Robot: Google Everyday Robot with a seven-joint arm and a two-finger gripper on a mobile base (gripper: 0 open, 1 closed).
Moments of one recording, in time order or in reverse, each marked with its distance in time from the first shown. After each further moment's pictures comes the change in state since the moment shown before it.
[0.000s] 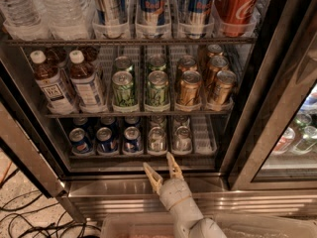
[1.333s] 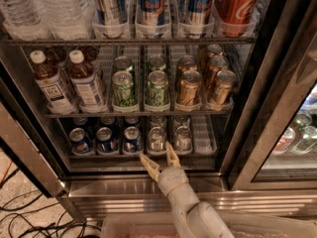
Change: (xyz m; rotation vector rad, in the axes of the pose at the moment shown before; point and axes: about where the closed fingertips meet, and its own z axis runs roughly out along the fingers) arm -0.001 -0.010 0.039 -0.025 -0.027 0.032
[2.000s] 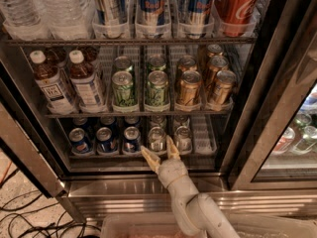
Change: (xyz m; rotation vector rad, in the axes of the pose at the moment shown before) arm -0.005 -0.012 0.022 0.003 -0.008 0.012
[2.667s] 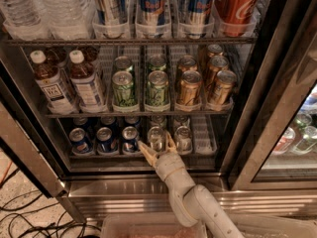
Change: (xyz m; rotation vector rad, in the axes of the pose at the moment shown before) arm 0.003 0.002 0.024 -0.023 0.013 -0.009
